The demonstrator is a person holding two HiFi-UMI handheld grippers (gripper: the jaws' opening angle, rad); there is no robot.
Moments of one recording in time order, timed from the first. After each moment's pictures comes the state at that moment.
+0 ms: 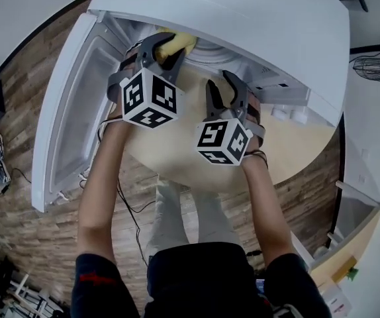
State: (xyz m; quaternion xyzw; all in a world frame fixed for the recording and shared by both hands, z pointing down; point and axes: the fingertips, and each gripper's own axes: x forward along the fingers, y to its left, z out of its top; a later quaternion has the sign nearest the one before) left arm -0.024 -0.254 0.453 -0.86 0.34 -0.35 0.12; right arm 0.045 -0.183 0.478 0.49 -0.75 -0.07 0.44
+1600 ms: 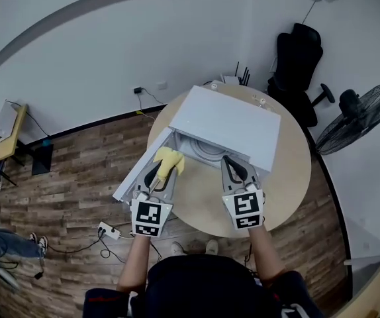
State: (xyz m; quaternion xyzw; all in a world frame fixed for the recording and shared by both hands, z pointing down) left arm -0.122 -0.030 0.133 -0.83 0.54 -0.11 0.05; right arm 0.021 -0.054 0.118 0.49 -0.86 -0.06 0.13
